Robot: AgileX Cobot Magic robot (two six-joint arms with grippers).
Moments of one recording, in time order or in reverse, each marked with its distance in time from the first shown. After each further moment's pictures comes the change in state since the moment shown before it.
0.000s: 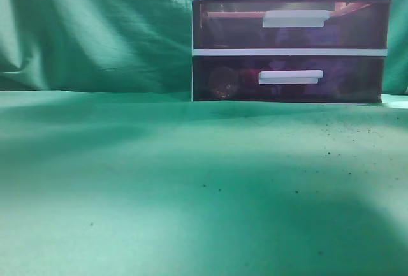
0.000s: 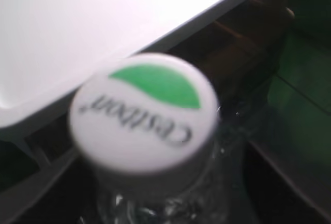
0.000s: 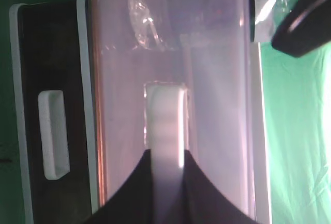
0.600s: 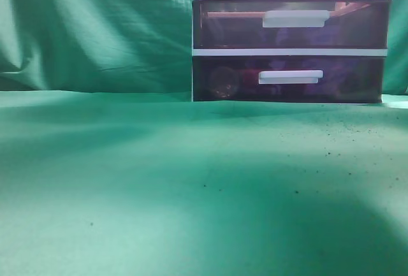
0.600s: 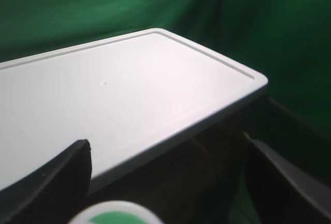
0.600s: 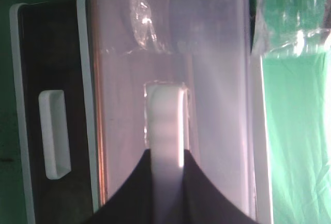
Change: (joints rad) left arm -0.031 0.072 -0.008 -0.173 -0.419 0.000; right arm 0.000 0.000 0.000 0.011 0.002 -0.002
